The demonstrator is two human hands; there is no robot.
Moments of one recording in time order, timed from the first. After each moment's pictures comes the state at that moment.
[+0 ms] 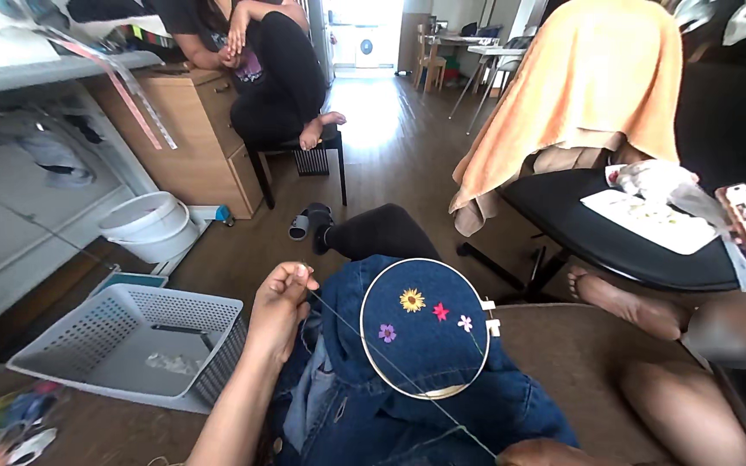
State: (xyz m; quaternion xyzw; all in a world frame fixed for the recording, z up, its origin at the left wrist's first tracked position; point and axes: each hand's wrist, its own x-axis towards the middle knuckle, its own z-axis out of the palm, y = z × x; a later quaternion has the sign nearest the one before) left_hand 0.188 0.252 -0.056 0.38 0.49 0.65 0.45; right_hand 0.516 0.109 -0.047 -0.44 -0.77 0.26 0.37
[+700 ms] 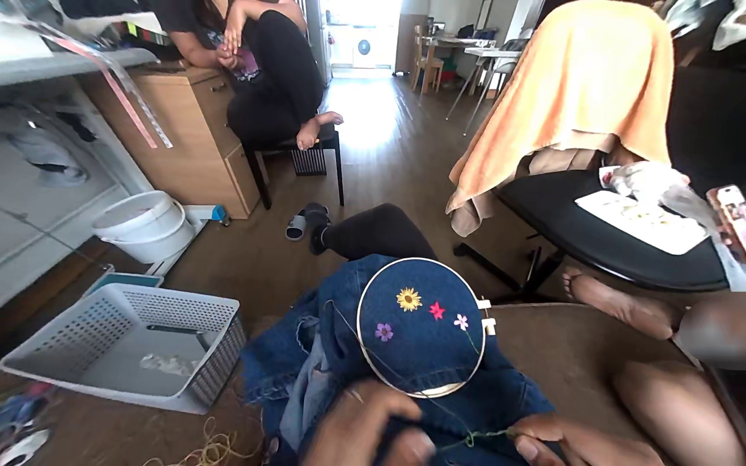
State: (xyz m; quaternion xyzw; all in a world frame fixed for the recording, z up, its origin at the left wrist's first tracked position) left_hand 0.247 0.127 -0.034 0.75 0.43 0.39 0.32; right_hand 0.525 0.118 -0.030 -0.46 -0.76 0.26 0.37
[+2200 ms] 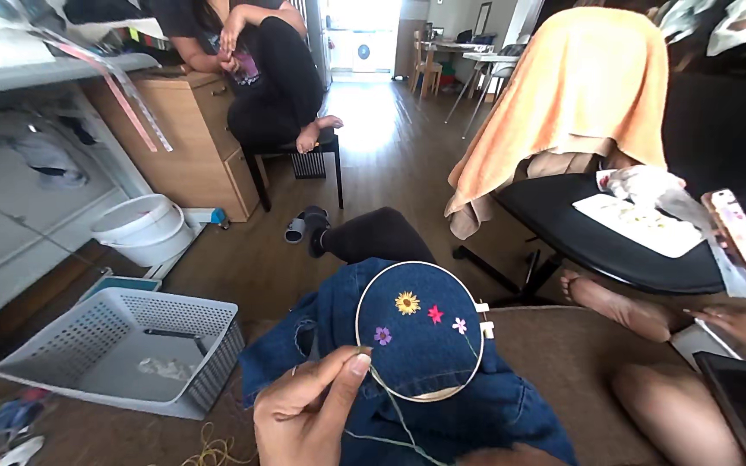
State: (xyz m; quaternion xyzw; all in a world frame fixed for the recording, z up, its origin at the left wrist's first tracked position) left_hand 0.248 0.156 -0.044 0.58 0.38 0.69 0.21; right_hand 0.510 0.111 -0.039 -0.41 -0.84 0.27 0.25
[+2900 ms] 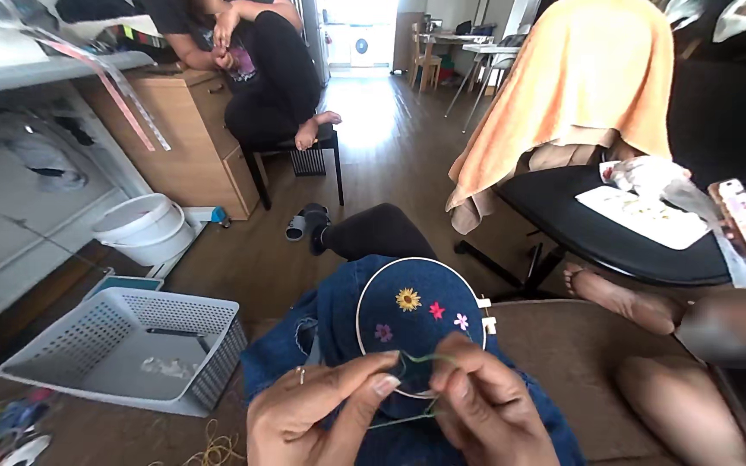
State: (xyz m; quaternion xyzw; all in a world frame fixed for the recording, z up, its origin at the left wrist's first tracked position) left_hand 0.240 0.146 -0.021 0.67 0.38 0.61 0.19; right_hand 0.427 0.162 -0.039 -0.20 -0.57 0.53 0.60
